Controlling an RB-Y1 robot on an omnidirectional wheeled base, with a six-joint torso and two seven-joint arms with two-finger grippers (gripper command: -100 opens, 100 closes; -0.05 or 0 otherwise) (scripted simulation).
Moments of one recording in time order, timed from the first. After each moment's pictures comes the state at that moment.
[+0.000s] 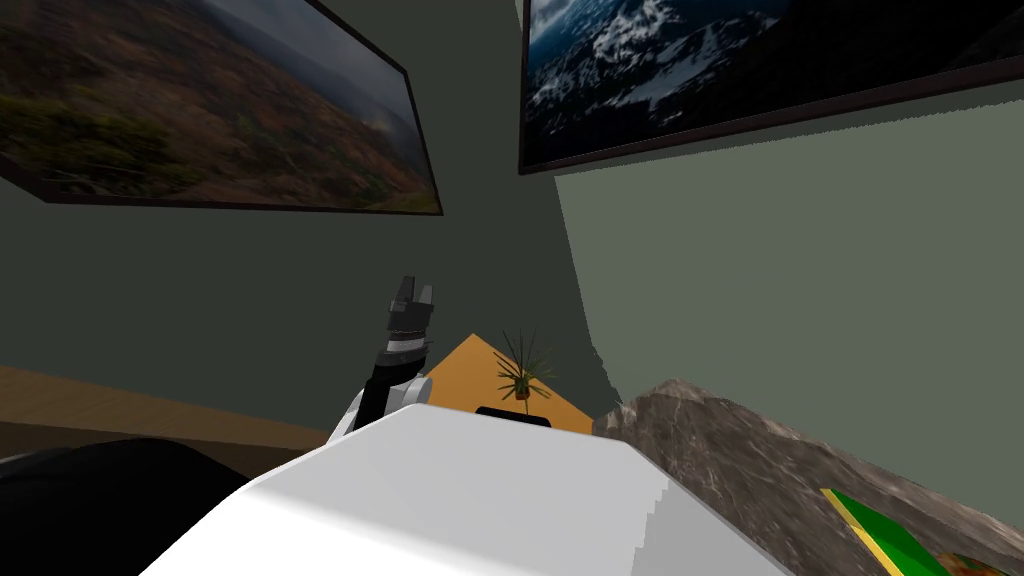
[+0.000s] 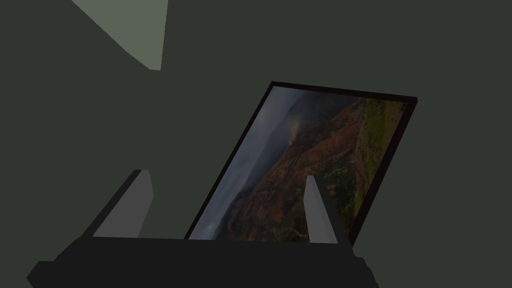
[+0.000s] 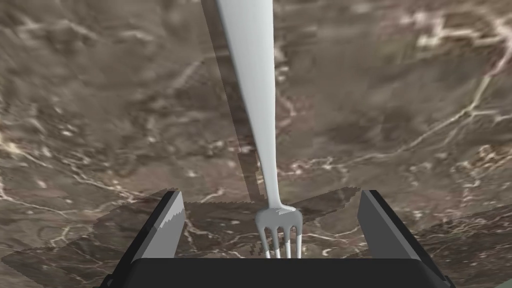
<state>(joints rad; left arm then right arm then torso) 0.52 0.01 0.04 -2.35 -0.04 -0.52 -0.09 1.07 -1.19 0.07 -0.82 0.23 -0.74 -0.10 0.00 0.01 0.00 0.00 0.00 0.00</state>
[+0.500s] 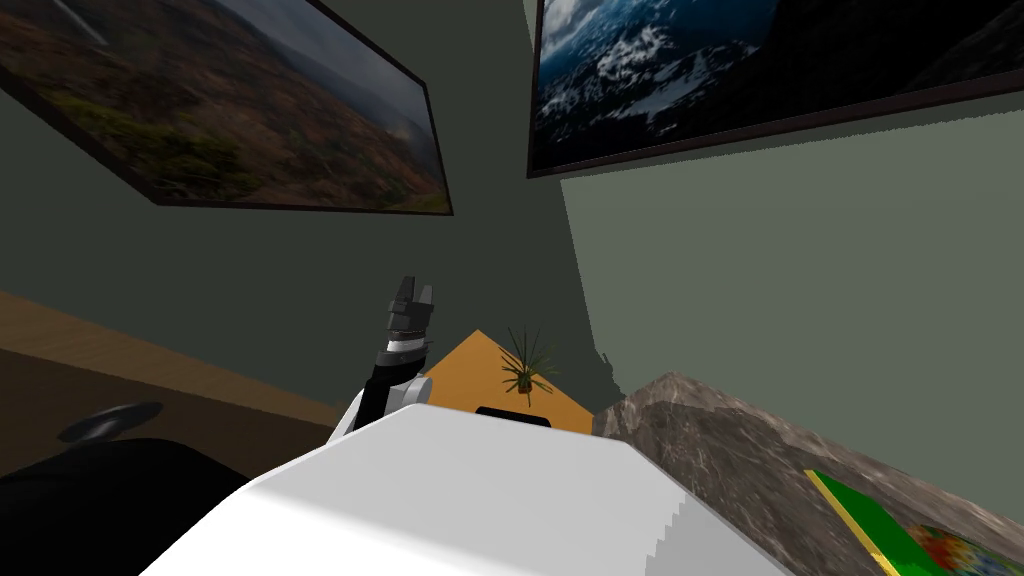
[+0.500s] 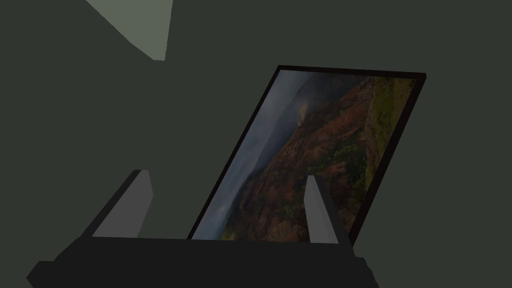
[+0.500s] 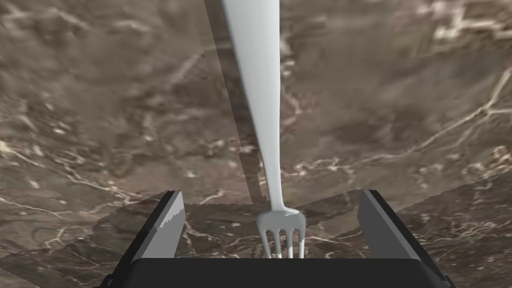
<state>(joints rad) 0.52 0.01 0.04 -2.35 -0.04 -0.52 -0.09 1.02 -1.23 0.08 -0.87 0.29 -0.66 -0.23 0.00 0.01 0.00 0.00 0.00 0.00</state>
